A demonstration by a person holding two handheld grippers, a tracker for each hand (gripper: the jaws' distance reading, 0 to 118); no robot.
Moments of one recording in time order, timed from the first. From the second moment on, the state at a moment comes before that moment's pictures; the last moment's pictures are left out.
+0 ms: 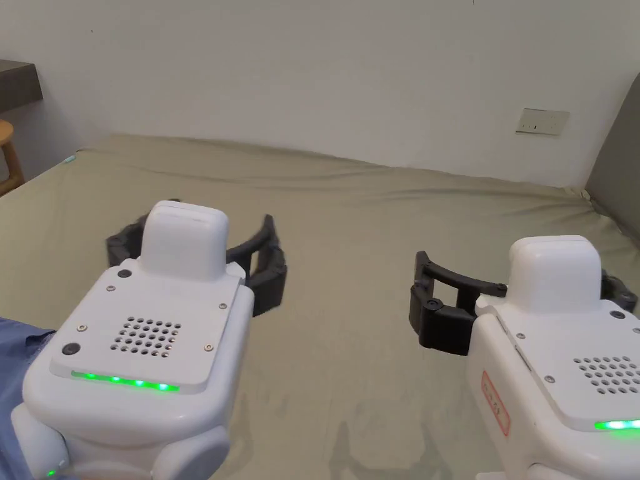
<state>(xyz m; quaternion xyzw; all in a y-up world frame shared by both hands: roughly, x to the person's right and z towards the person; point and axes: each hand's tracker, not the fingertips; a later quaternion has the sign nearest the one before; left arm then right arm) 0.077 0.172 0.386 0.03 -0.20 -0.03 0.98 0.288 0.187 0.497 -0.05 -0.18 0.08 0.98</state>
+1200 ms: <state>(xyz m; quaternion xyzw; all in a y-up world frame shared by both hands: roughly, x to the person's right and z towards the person) 0.036 0.170 0.370 0.01 -0.14 -0.07 0.99 0.254 0.180 0.450 -0.05 -0.12 0.10 0.99</state>
